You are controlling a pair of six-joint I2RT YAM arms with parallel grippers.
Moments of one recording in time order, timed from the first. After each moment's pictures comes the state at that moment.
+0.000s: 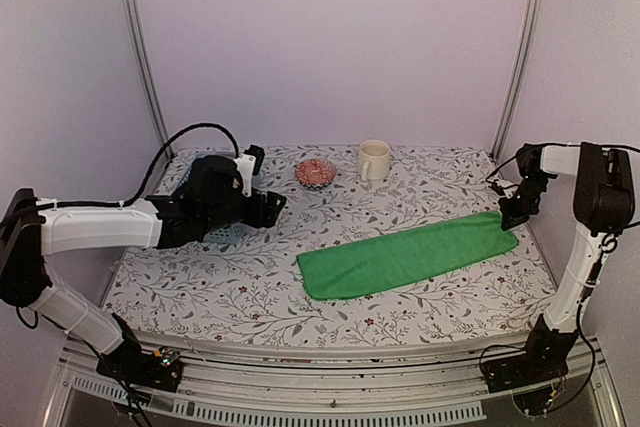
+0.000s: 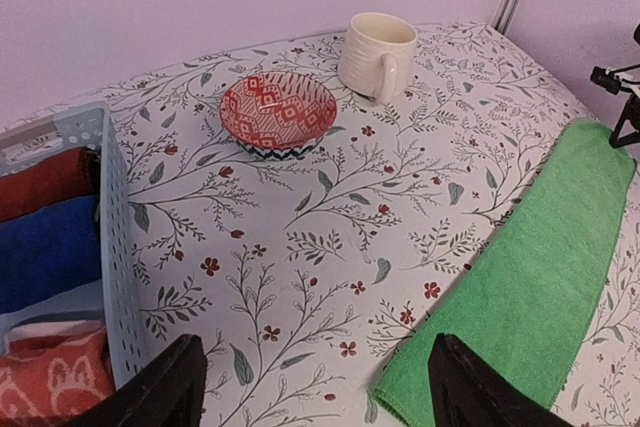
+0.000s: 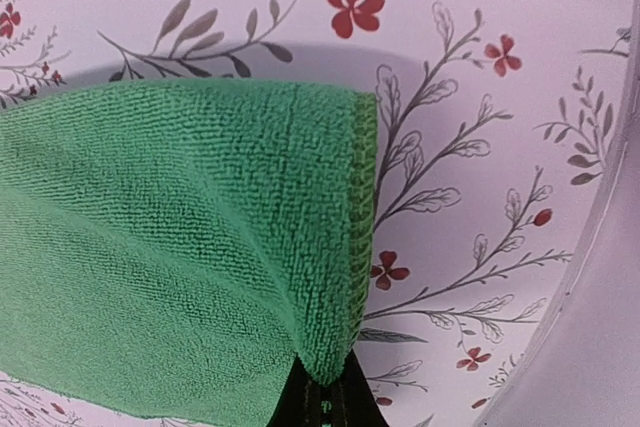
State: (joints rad) left arm -0.73 1.43 0.84 0.12 -0.22 -0.22; right arm -0.18 1.96 1.38 -0.86 -0.05 -0.38
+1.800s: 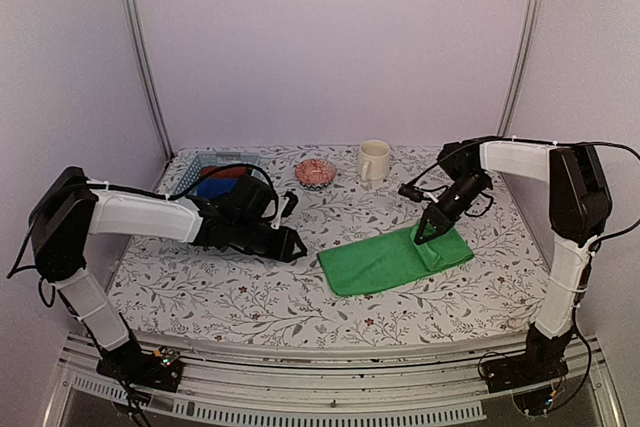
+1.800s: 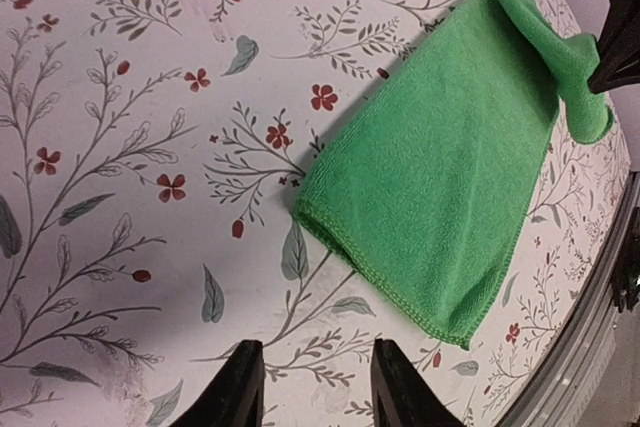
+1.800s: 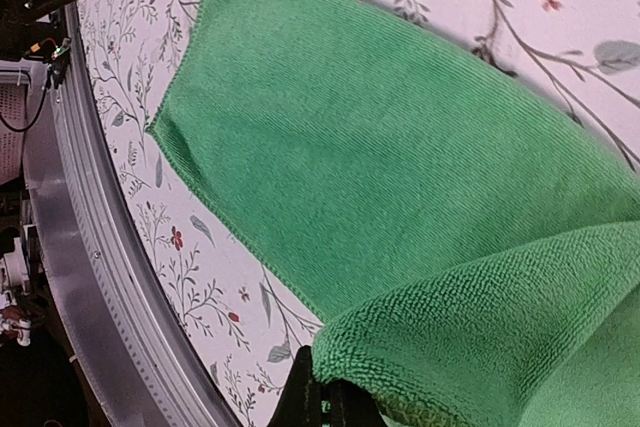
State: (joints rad) left arm -0.78 1.69 0.95 -0.11 0.16 -0.46; right arm 0.31 1.94 1.45 -1.09 -0.64 -0.52
